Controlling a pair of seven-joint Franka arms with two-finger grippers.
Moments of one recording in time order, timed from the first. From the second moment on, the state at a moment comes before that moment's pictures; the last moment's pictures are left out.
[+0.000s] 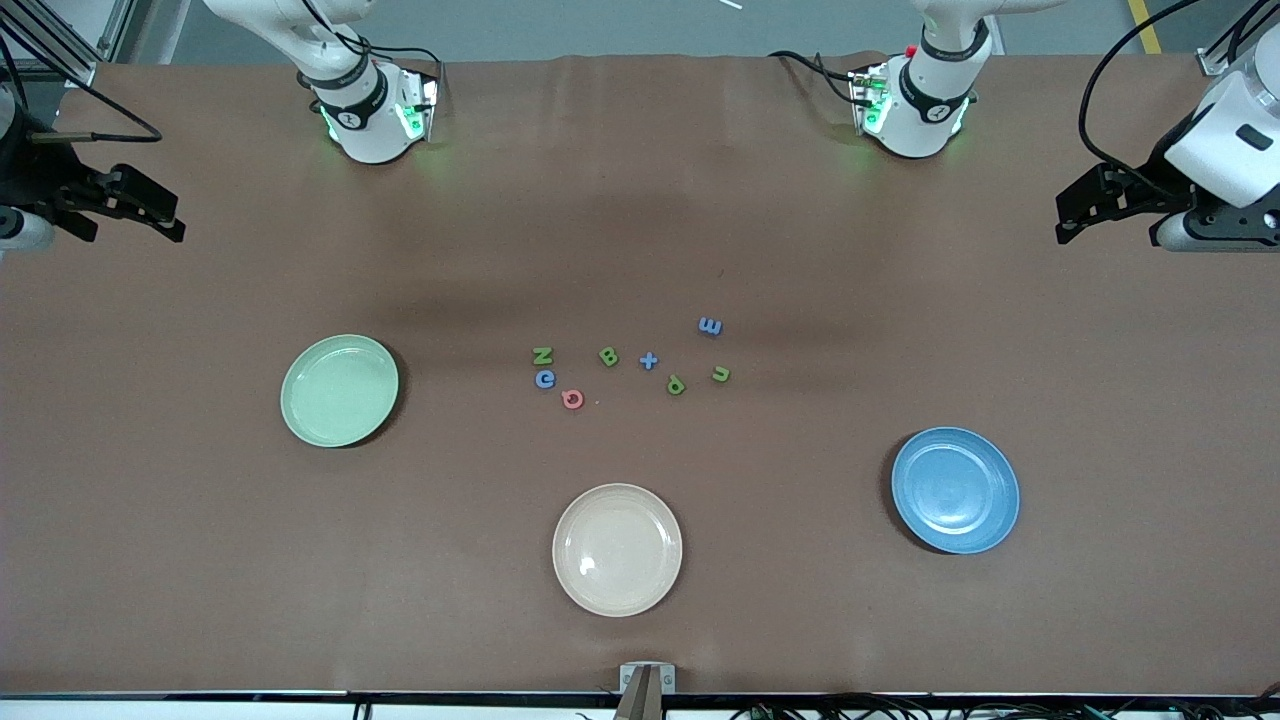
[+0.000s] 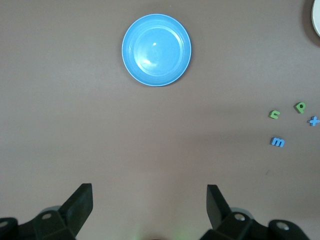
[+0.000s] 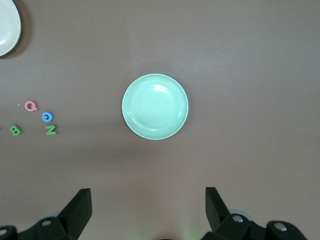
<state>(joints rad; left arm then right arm) 0.06 -0.08 -0.17 -1.63 0.00 1.54 -0.06 0.00 -0.12 0.01 -1.67 0.01 1.52 0.03</state>
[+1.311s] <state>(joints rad) -0.17 0.27 -0.29 -1.68 0.04 1.88 -0.58 0.00 -0.12 0.01 -1.67 0.00 1.52 0.03</state>
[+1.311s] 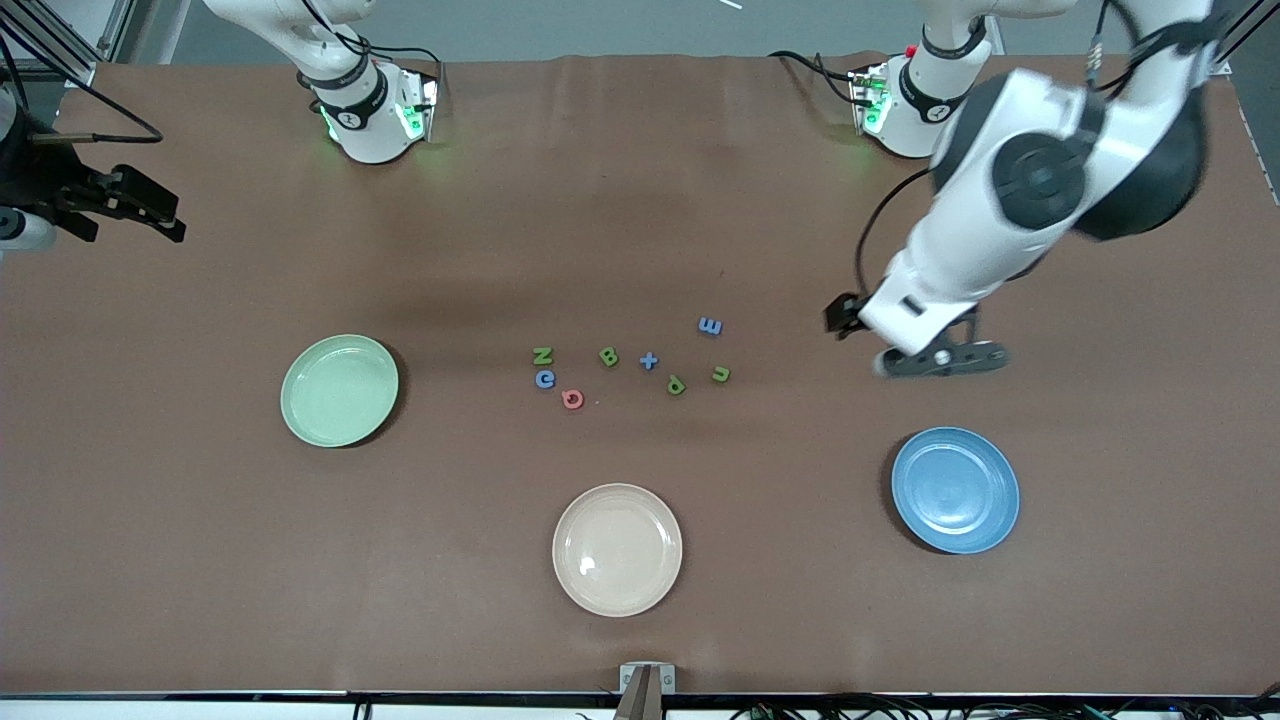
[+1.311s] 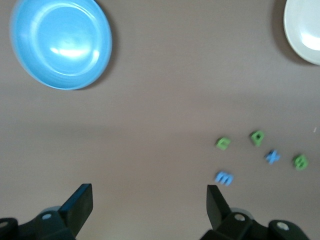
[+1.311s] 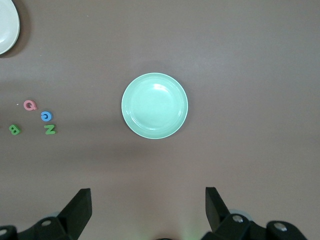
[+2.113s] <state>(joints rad) -0.36 0.55 -0.30 -1.82 0.18 2.33 -1.36 -0.01 -0.03 0.01 -1.66 0.00 1.53 0.03</state>
